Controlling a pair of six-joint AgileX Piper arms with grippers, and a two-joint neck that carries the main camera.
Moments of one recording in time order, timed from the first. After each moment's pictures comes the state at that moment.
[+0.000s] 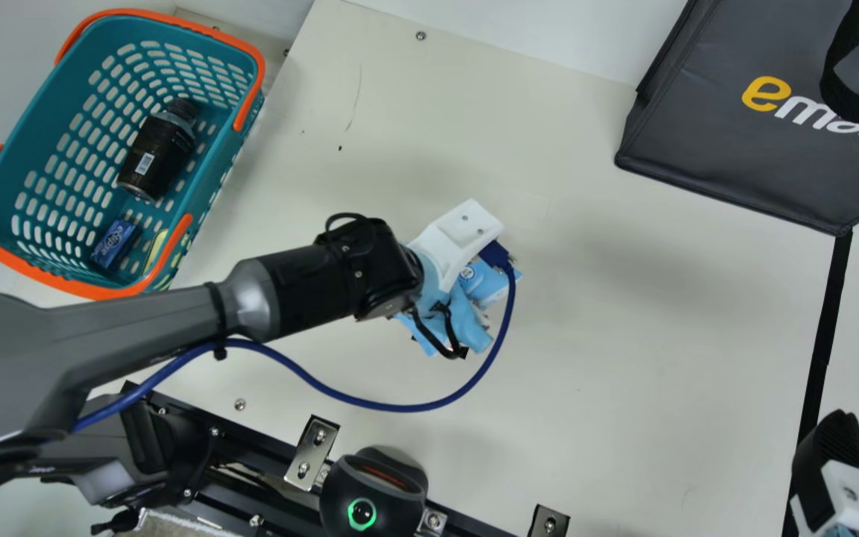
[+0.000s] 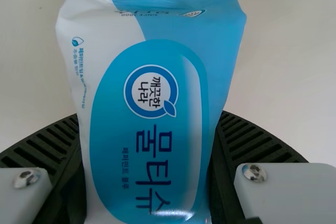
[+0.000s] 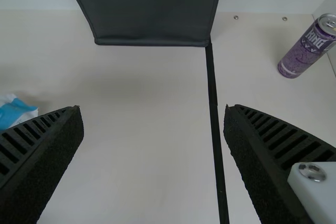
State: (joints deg) left arm -45.5 96.1 -61.5 -0.3 42.8 -20.8; right arm 0.7 42.6 -69.8 -0.8 69.3 0.0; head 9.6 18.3
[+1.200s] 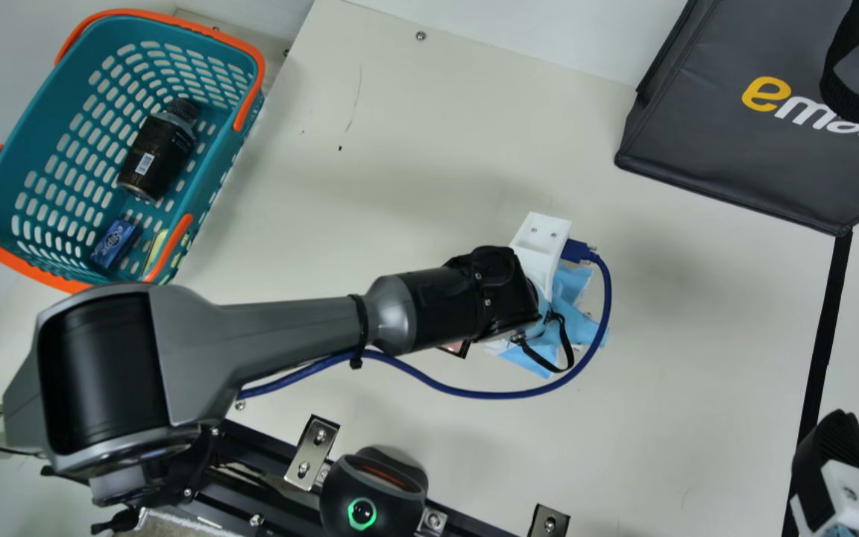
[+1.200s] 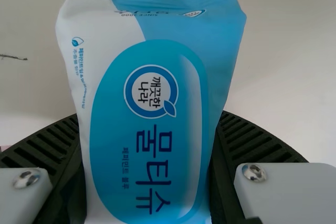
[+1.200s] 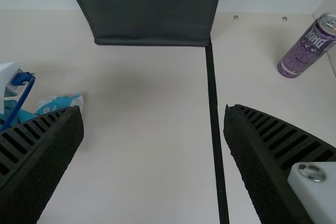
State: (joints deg) left arm -53.6 112.2 -79.9 0.4 43.6 -52.5; right arm 0.7 42.6 -69.8 -0.8 69.4 0.0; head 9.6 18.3
